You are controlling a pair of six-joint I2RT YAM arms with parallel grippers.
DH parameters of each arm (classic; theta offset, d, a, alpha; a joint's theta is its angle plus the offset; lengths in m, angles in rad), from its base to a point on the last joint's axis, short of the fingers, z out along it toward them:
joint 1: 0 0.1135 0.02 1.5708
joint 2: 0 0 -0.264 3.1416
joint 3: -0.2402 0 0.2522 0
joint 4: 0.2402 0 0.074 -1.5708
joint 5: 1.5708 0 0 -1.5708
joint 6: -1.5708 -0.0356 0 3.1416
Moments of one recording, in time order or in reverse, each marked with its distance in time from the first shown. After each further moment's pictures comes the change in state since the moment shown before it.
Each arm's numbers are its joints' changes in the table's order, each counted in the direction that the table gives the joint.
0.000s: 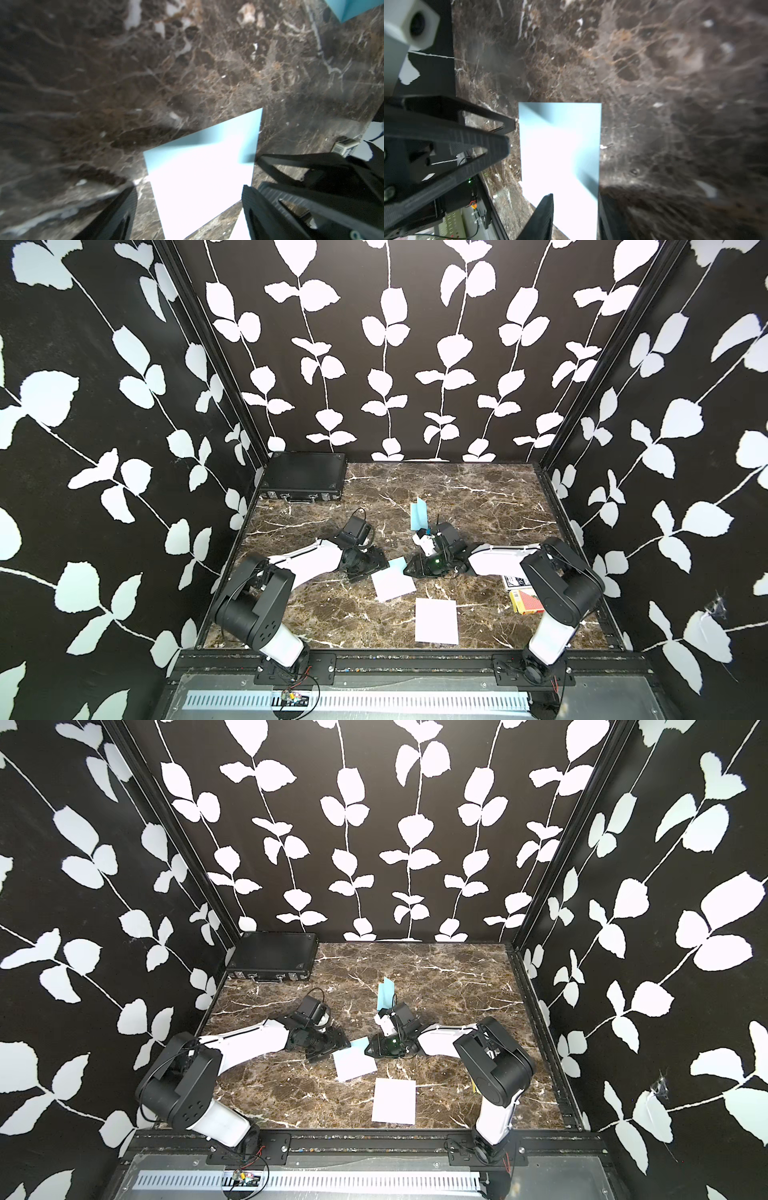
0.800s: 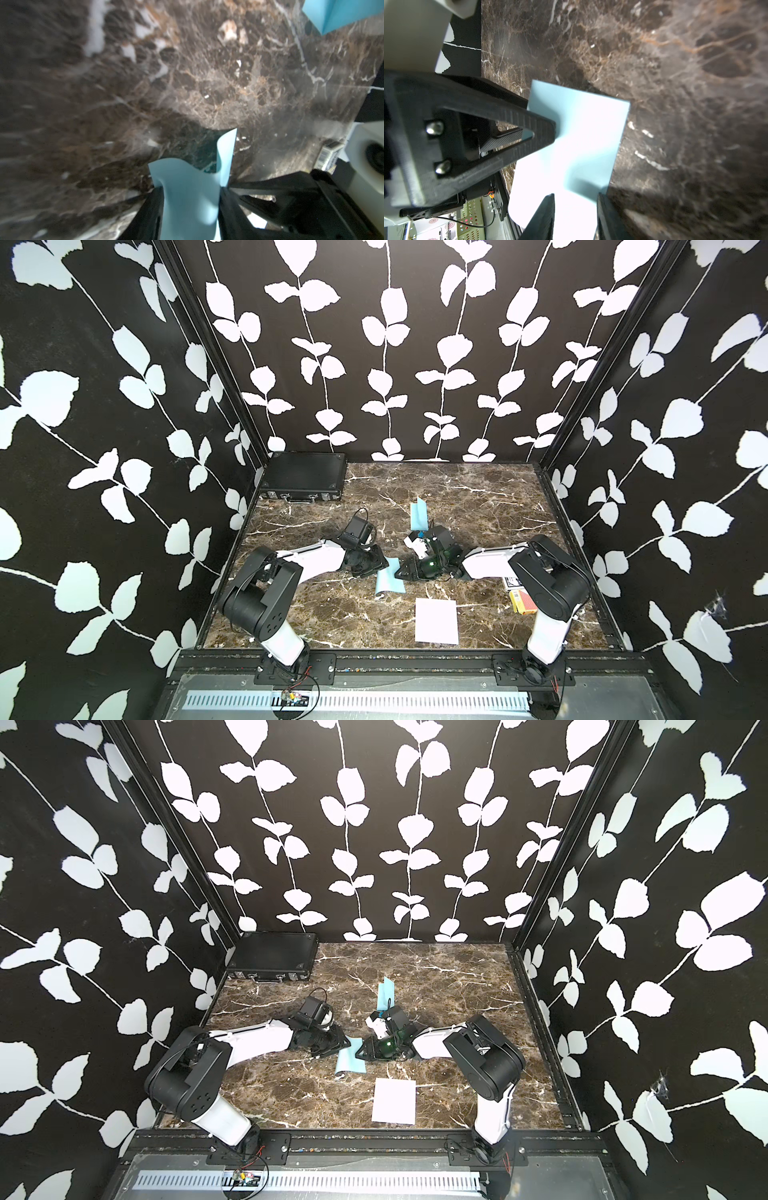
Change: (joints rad) left arm -0.002 -0.045 0.026 -0.126 0.023 0.014; right arm 0.032 -0.062 0.002 -0.138 -0.068 -0.043
